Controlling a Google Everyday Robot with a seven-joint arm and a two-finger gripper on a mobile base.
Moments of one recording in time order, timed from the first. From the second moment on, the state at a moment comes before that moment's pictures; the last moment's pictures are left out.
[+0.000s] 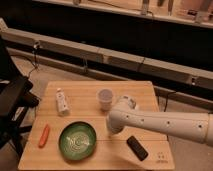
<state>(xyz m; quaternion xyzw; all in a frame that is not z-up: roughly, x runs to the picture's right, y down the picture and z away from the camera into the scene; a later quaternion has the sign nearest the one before) 0.036 0.229 0.781 -0.27 -0.14 -0.15 0.94</state>
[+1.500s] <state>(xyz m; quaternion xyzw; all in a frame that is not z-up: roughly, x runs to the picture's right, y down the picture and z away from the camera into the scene) 0.002 0.236 0.781 -0.29 -0.15 -0.19 0.92</state>
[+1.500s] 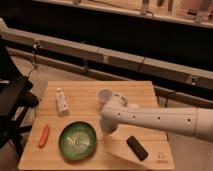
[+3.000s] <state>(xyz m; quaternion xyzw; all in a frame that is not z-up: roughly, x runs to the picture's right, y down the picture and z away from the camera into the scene) -0.030 0.243 0.778 -0.30 -0.17 -0.23 0.91</state>
